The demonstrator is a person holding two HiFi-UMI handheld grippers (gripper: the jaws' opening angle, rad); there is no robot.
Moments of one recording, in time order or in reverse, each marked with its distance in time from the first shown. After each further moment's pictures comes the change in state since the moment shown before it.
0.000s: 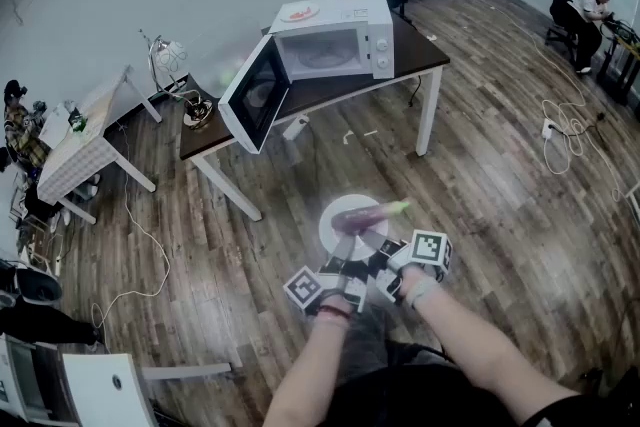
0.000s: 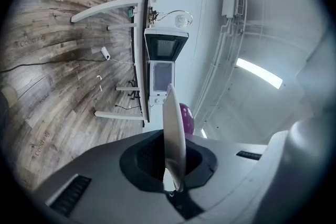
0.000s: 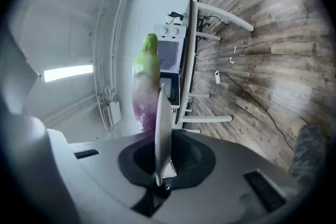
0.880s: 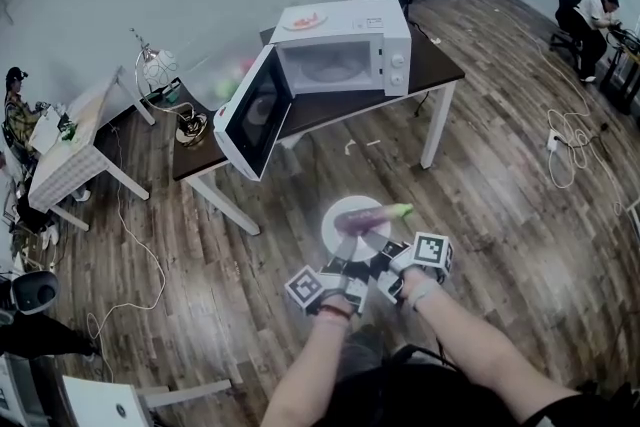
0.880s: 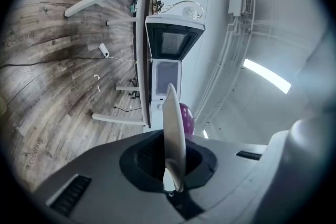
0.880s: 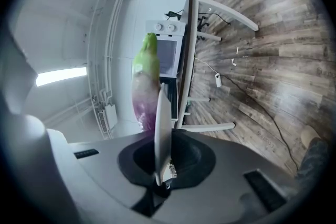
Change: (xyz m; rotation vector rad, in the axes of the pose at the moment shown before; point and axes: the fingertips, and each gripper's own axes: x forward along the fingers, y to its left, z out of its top) left arm 0.091 0.020 0.072 -0.038 0.020 0.012; right arm 0.087 -0.012 0.077 0.016 -0.009 -0.022
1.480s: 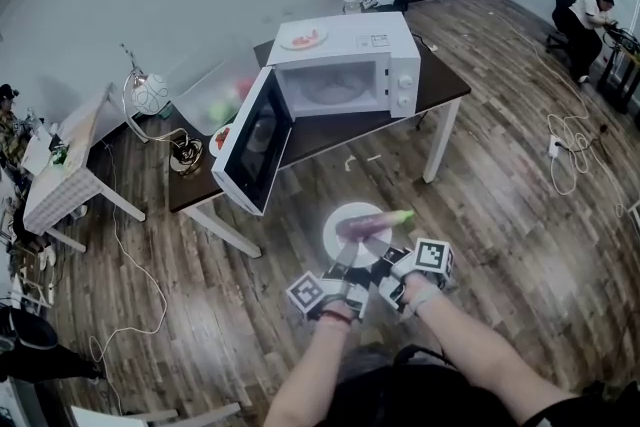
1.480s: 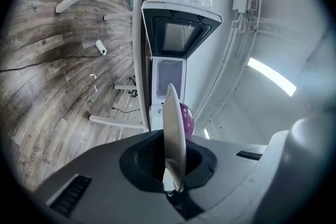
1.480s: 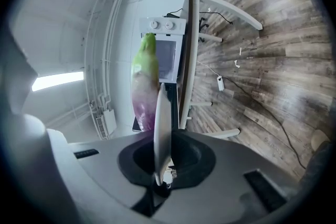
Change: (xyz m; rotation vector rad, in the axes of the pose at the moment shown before) left arm 0.064 0.006 0.061 -0.008 0.042 0.010; right arm 0.068 -0.002 0.054 0.013 -0.036 -0.006
